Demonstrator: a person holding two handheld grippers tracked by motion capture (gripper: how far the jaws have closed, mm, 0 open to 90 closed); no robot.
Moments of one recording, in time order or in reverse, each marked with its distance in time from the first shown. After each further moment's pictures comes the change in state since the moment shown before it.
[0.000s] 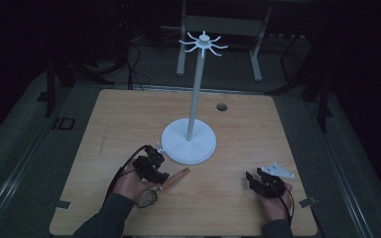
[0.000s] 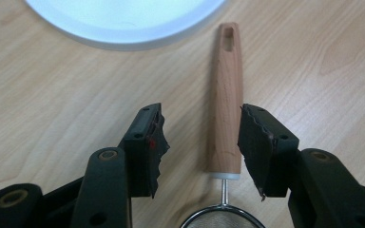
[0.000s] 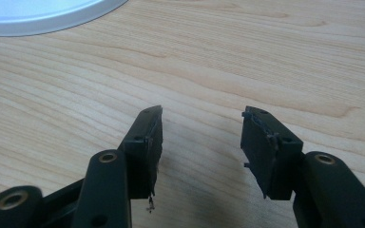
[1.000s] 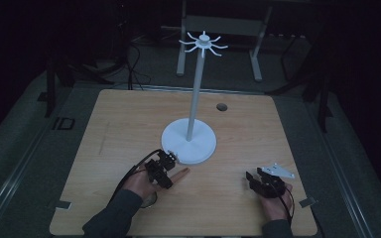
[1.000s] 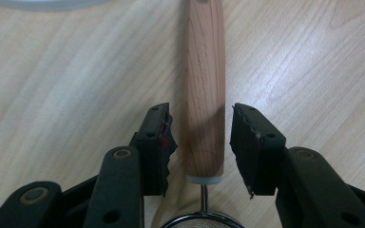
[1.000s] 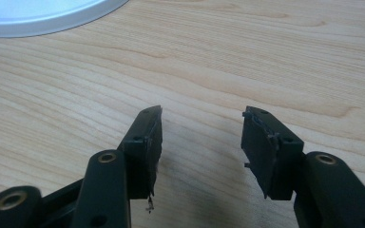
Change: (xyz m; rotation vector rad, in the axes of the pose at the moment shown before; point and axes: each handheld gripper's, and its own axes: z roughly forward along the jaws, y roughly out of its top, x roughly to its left) left arm -0.011 0.014 0.035 0.225 -0.063 0.054; right arm -0.001 0.000 0.000 -0.002 0.000 0.002
